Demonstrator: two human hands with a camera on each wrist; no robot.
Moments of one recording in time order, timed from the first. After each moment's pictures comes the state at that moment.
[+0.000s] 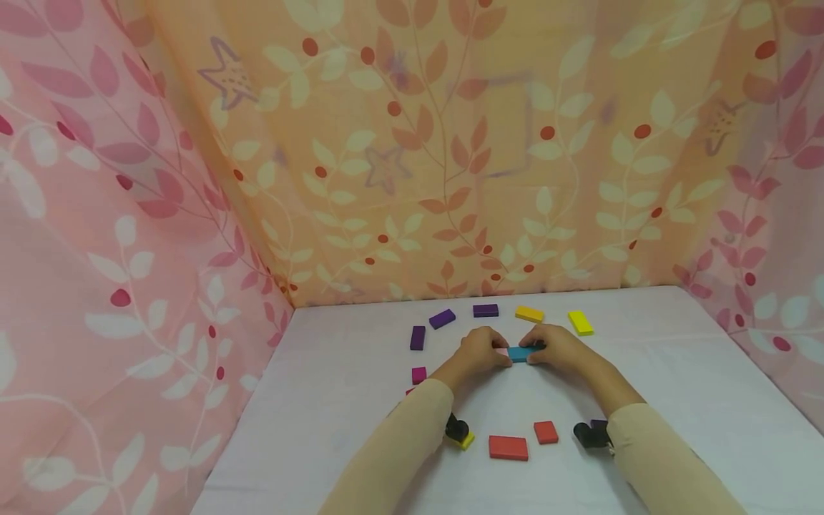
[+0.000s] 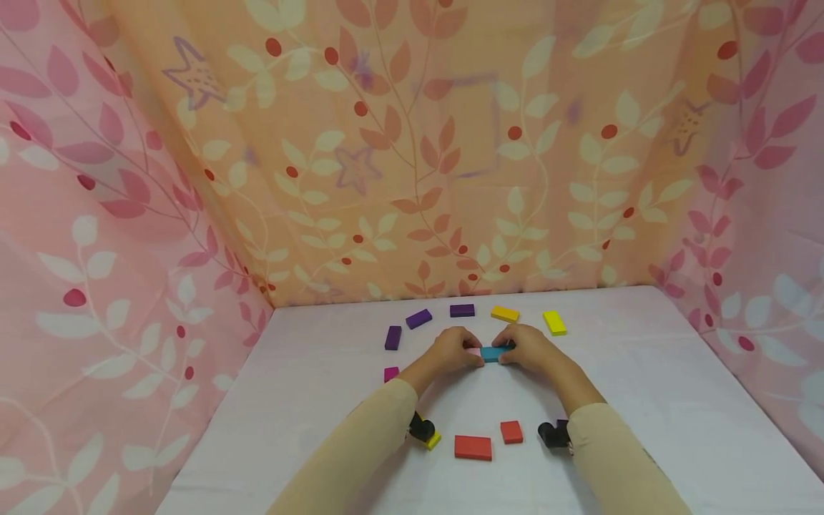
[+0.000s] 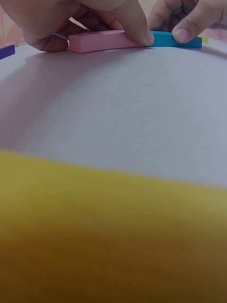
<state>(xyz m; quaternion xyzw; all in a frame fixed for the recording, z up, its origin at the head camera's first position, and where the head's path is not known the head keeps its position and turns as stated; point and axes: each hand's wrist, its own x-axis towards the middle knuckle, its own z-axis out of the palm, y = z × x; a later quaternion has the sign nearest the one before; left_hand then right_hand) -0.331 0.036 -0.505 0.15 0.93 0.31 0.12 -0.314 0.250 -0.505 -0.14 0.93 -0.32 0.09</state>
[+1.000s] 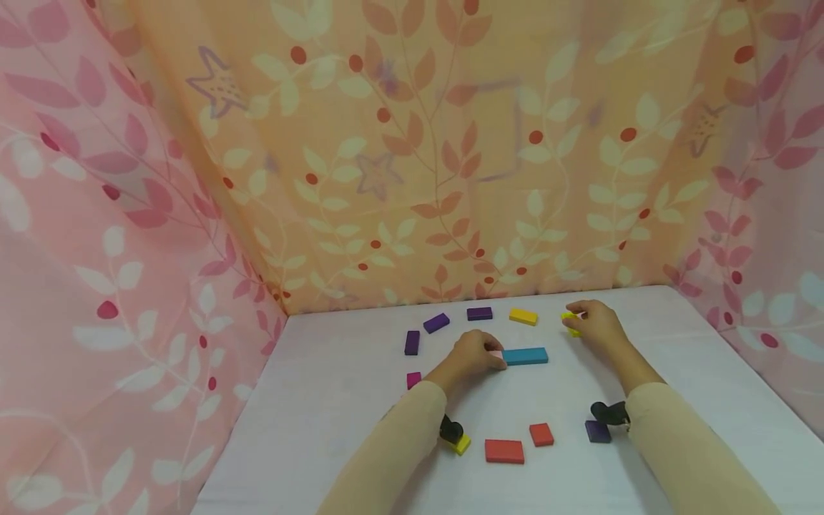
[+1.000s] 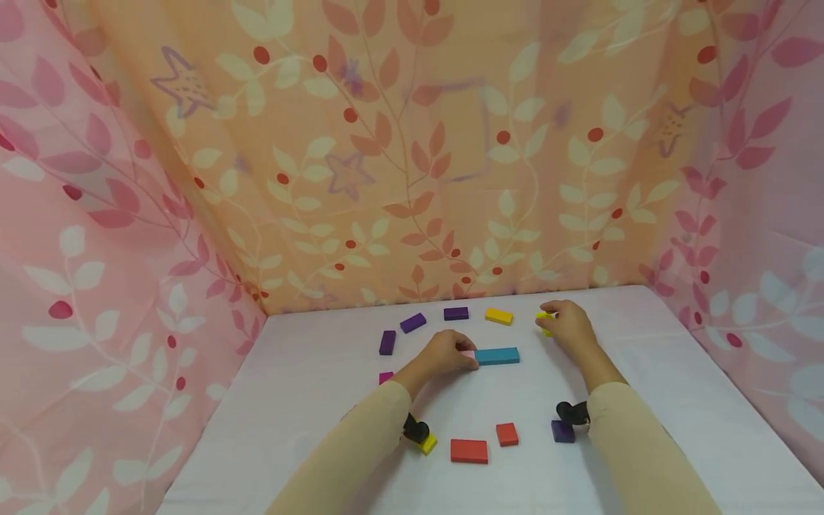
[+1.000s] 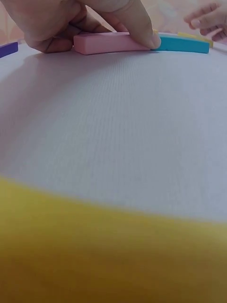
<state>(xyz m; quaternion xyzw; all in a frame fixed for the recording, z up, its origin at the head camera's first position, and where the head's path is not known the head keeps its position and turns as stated) -0.333 0.033 -0.512 0.14 0.92 0.35 0.14 -0.332 0.332 -0.504 0.02 0.94 -0.35 -0.06</state>
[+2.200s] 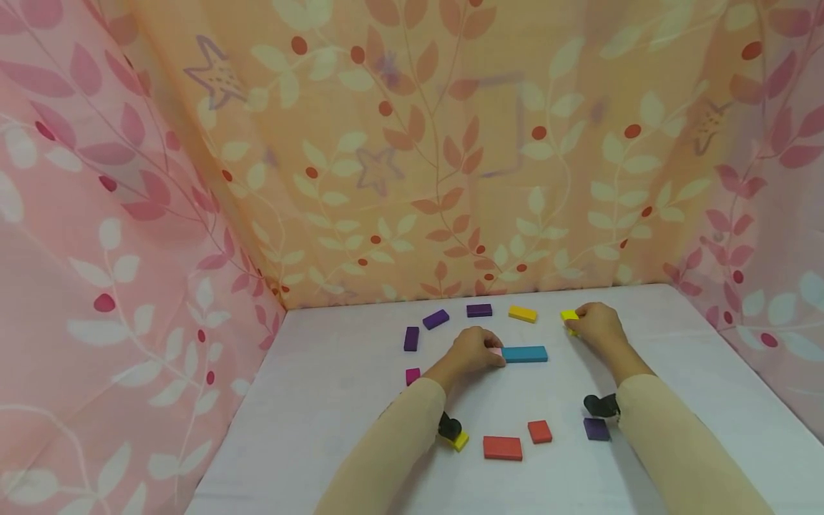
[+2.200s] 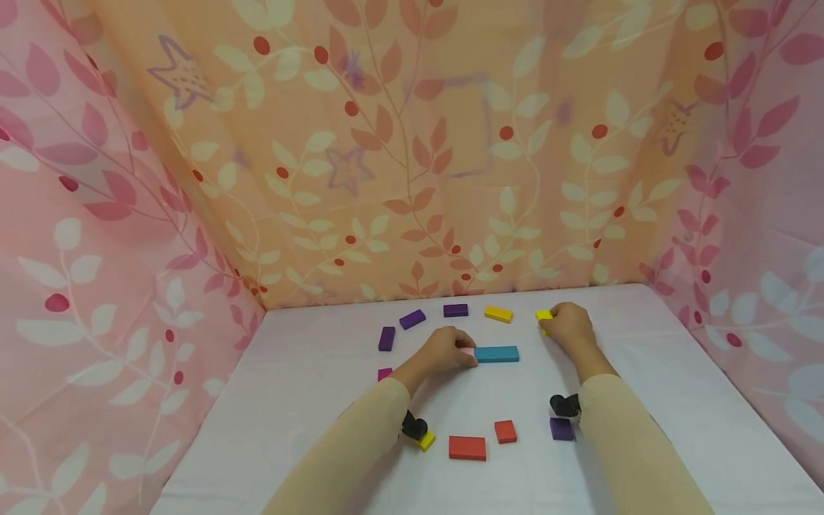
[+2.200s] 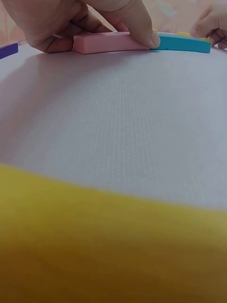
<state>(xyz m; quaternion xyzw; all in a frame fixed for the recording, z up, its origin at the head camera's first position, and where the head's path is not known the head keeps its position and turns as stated) -0.331 0.032 -0.509 0.14 0.92 0.35 0.13 -0.335 0.330 -0.503 0.11 0.95 -0.30 -0.02</state>
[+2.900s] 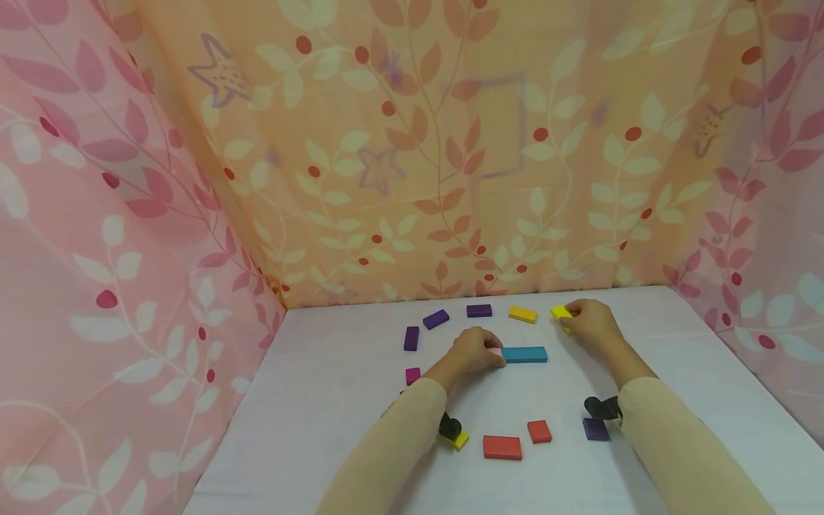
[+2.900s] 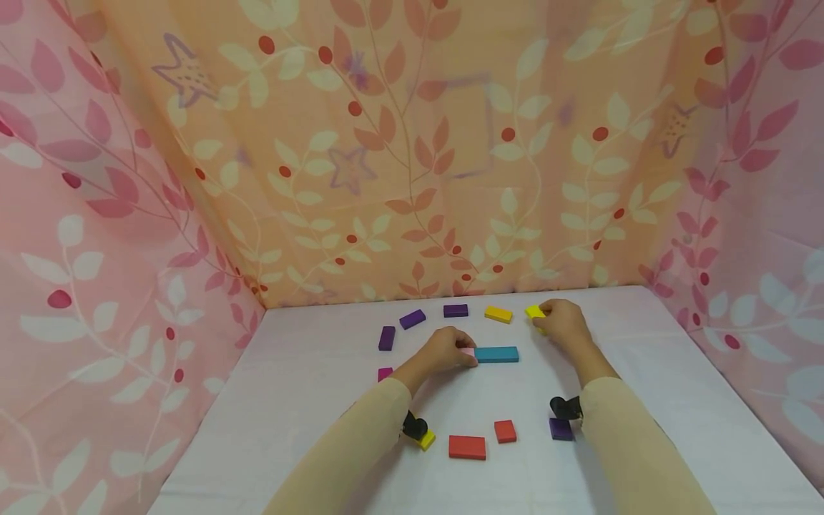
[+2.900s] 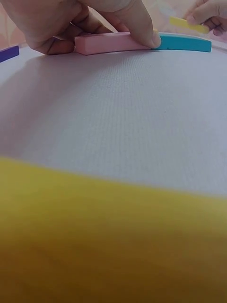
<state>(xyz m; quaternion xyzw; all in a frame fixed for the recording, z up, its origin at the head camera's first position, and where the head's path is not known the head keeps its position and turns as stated) -0.333 0.033 -0.512 0.15 0.92 0.34 0.13 -0.336 0.320 -0.496 0.07 0.94 -0.33 -0.01</state>
